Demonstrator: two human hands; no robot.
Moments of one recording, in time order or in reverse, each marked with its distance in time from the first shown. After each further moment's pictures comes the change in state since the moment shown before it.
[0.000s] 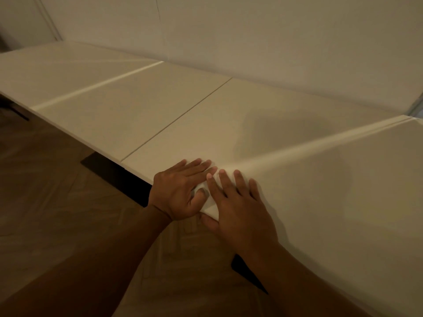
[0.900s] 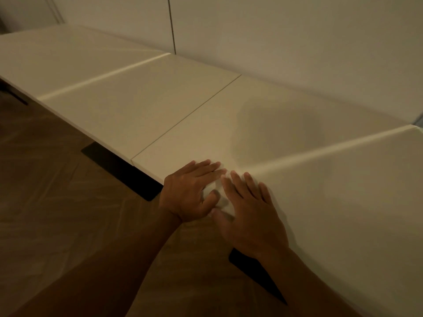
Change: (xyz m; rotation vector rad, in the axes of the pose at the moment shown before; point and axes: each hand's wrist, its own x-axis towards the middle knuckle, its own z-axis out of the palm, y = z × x) left_hand 0.005 0.004 -0.005 -0.023 -0.053 -0.077; right_hand 0.001 0.006 -0.019 0.178 -0.100 0.035
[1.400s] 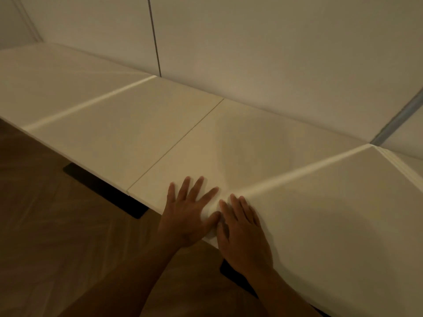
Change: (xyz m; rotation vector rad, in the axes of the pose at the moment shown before) left_hand 0.014 0.015 -0.012 0.229 -0.447 -0.216; right_hand -0.002 -0.009 -0.004 0.060 0.102 0.173
